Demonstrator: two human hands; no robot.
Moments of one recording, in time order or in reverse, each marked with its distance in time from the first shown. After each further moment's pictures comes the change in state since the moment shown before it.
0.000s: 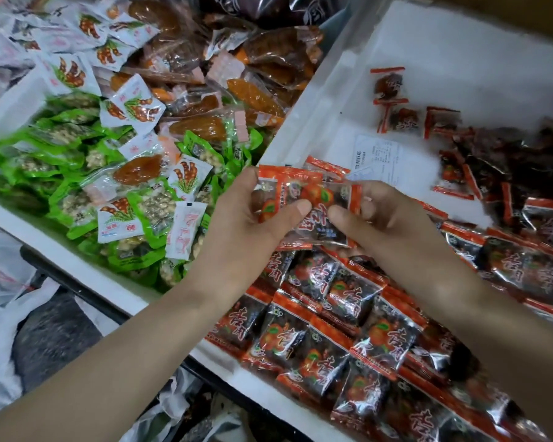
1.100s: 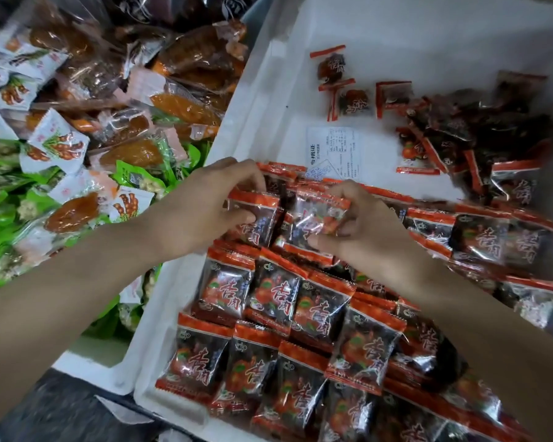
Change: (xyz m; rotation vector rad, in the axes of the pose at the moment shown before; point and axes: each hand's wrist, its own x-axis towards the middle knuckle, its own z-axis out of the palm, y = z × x) left_hand 0.091 -0.003 0.000 0.894 -0.454 0.249; right_hand 0.025 0.046 -0.037 -0.236 0.138 0.159
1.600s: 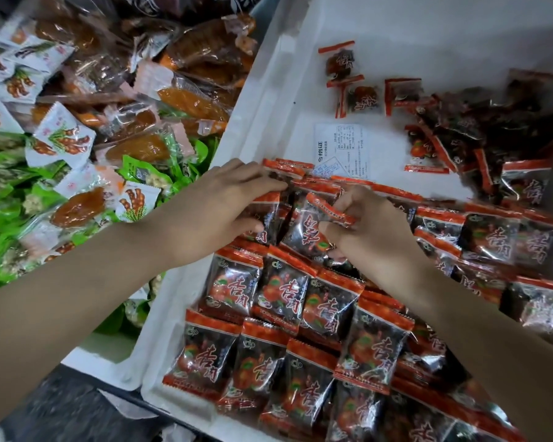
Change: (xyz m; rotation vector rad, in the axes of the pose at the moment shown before) left_hand -0.001 -0.017 0.006 0.353 -0.019 0.278; right_hand 0.003 0.003 0.013 -0.005 0.108 0.016
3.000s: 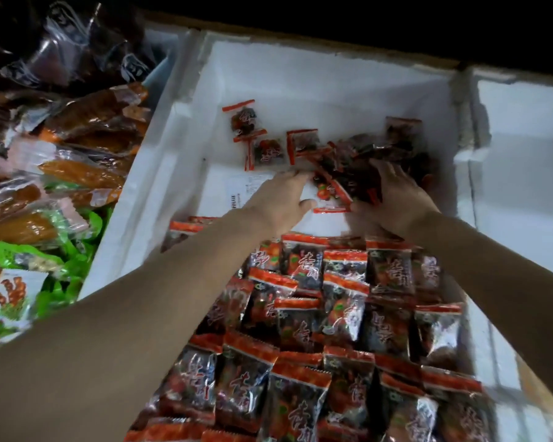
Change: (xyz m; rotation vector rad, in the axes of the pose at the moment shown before) left_hand 0.194 0.066 0.061 -0.221 0.010 -0.028; right_hand 0.088 0.076 -0.146 -0.670 0.280 0.015
